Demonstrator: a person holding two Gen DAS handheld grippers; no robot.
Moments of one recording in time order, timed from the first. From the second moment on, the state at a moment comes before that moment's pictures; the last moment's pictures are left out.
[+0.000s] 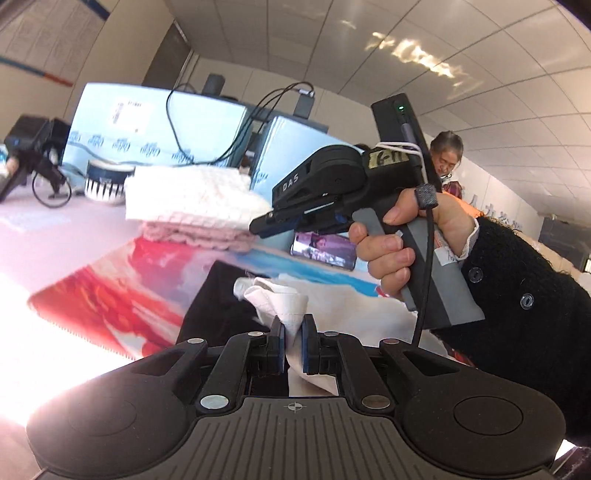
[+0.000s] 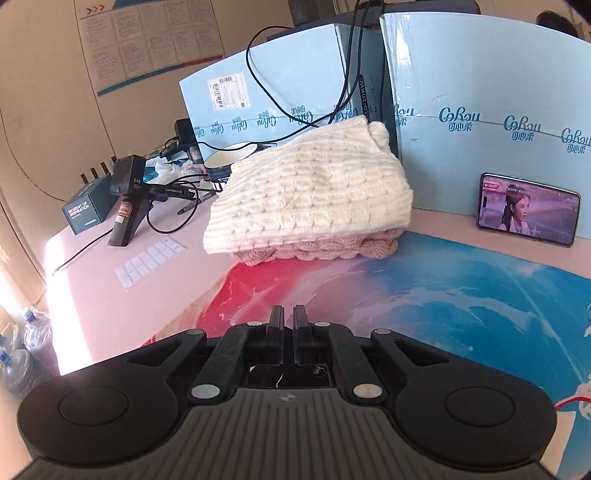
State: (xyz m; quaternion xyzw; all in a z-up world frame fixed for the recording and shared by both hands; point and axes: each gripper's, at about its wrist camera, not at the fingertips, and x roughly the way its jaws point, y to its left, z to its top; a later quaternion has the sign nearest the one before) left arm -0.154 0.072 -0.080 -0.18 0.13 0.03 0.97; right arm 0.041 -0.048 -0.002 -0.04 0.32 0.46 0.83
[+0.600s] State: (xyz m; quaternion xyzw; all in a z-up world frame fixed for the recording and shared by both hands) left arm -0.149 0.098 -0.089 -0.24 0.12 -0.04 0.96; right arm 0.057 -0.048 -0.030 -0.26 0.30 0.62 0.67
